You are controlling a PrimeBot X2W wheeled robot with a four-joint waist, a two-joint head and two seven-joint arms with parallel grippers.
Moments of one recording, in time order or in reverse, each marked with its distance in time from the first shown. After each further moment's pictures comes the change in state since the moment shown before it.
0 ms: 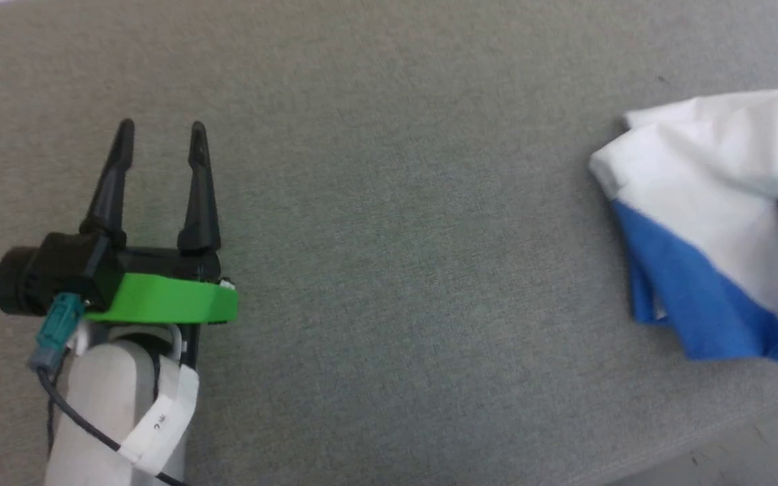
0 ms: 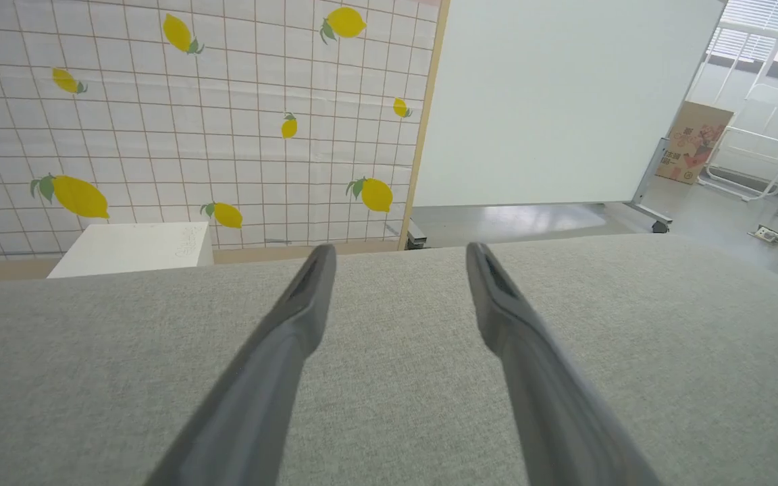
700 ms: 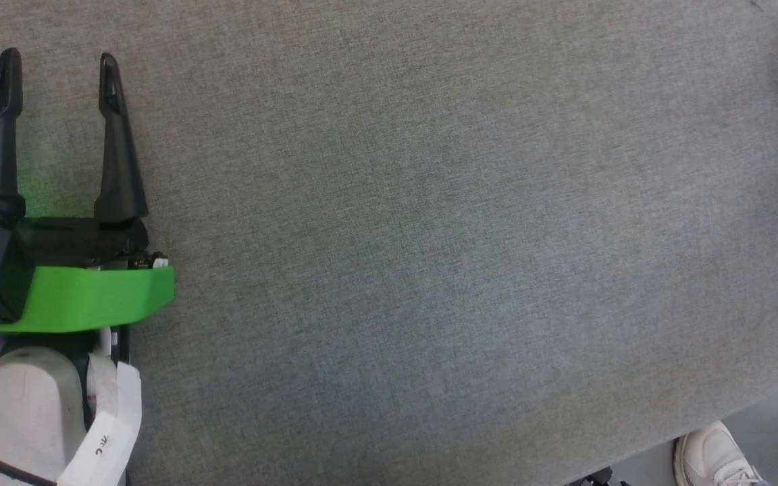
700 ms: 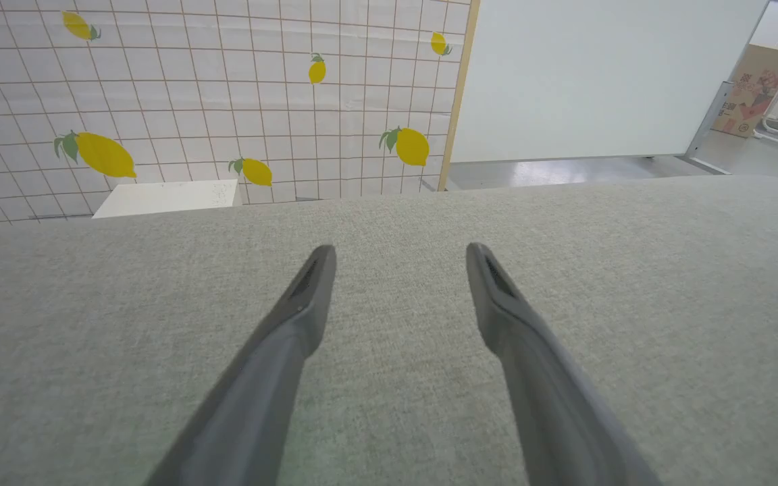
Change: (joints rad) left arm -0.005 0.090 0.047 -0.308 0.067 0.060 0.160; right arm -0.355 -0.009 -0.112 0.554 -0.063 0.000 -0.319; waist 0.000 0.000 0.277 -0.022
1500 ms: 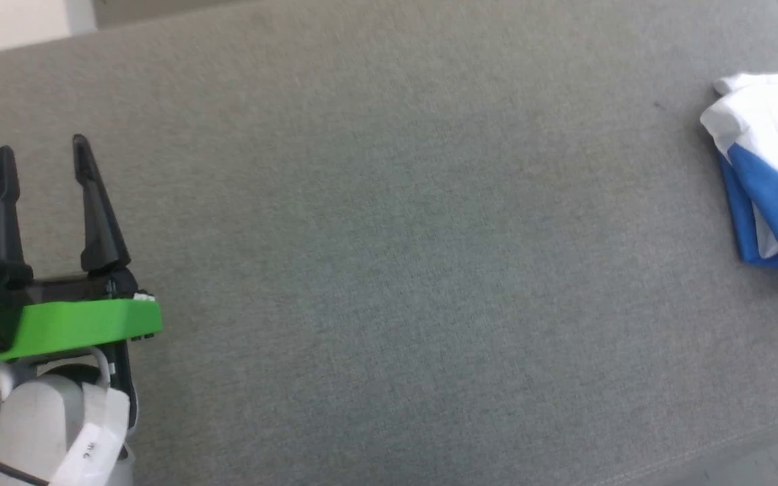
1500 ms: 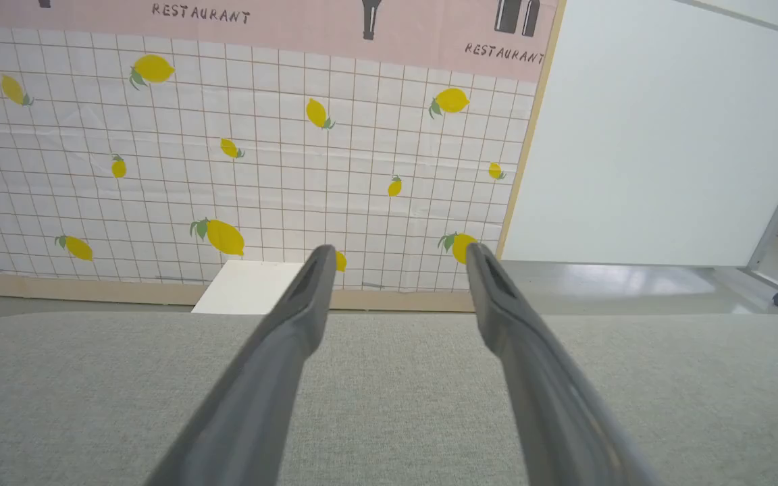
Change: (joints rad) left arm 0.094 -0.051 0.078 0.194 -0.117 0.038 -0.154; right arm -0.065 0.209 -0.100 -0.342 0.199 0.000 -0.327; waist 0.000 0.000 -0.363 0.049
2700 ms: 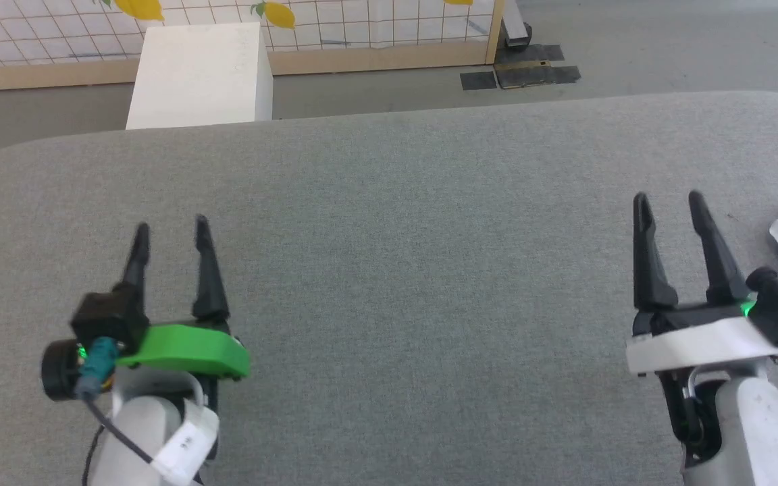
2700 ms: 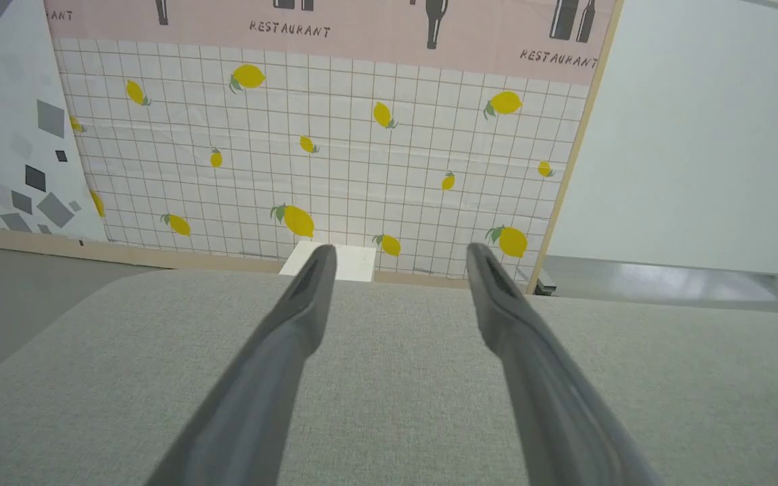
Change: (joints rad) left arm 0.015 -0.063 -0.122 0.292 -0.021 0.012 -0.030; right arm 0.852 0.528 -0.322 -0.552 -0.332 0.000 -0.019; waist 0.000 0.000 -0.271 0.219
